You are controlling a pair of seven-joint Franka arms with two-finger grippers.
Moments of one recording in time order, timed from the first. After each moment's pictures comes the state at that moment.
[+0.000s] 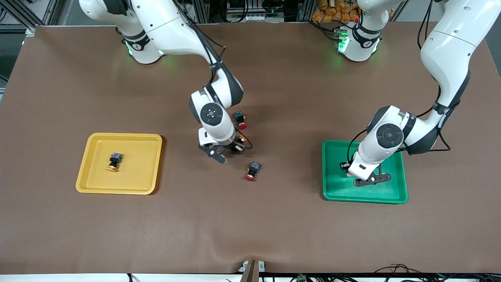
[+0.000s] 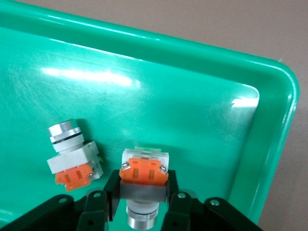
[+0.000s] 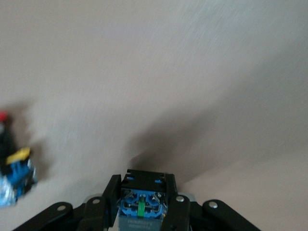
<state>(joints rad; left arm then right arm) 0.36 0.66 -0.64 -1.87 0.63 2.37 -0.80 0.83 0.71 -0.21 -1.67 0.31 2.38 1.09</state>
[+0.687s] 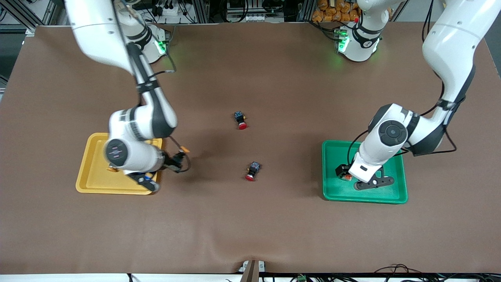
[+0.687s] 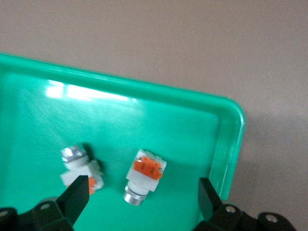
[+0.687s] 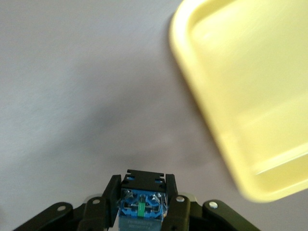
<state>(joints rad) 0.36 0.61 -0.70 -1.77 0.63 2.27 -0.75 0.42 0.59 -0.23 -1.63 0.31 2.02 0.55</state>
